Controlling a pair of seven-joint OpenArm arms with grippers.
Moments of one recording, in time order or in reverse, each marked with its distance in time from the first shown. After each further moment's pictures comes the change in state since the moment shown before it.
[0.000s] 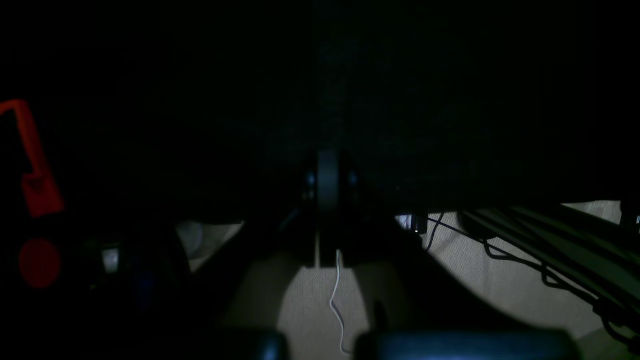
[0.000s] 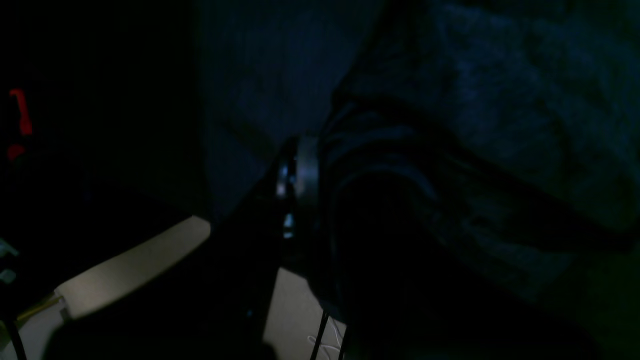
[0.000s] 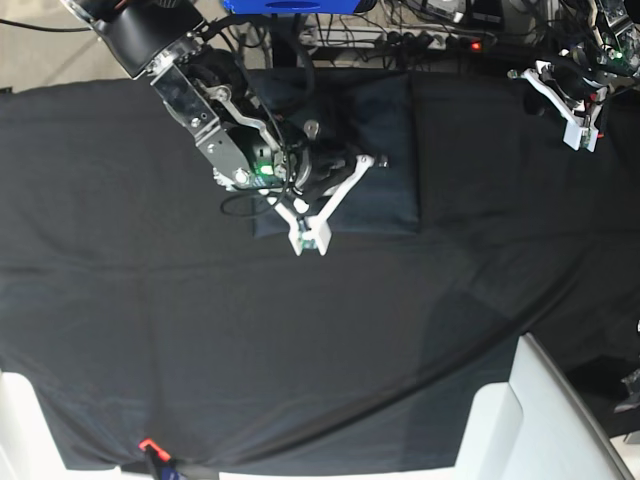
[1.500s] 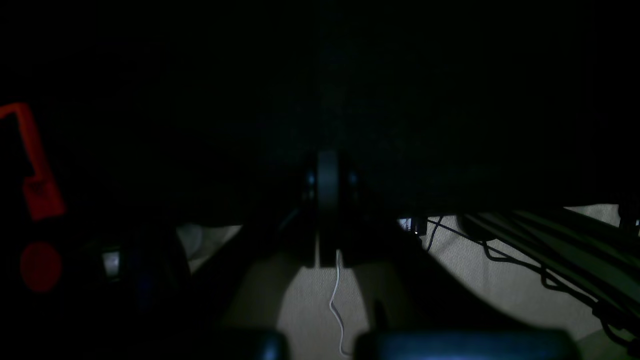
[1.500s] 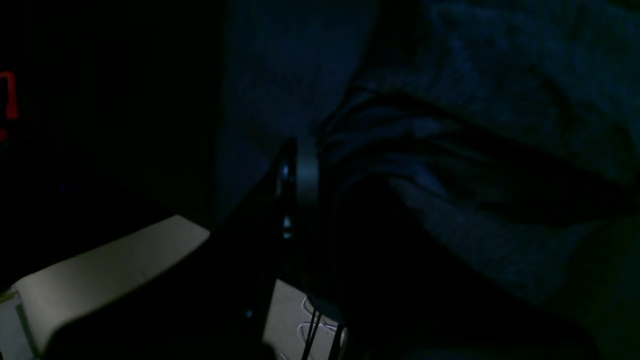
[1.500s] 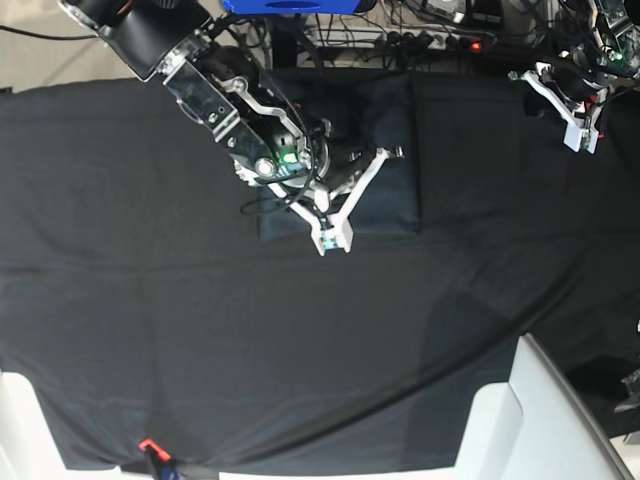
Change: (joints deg) left arm -0.4 0.0 0.0 -0.1 0.0 0.0 0.0; right arm 0.9 -0.2 -5.5 -0.2 -2.7 0.2 3.0
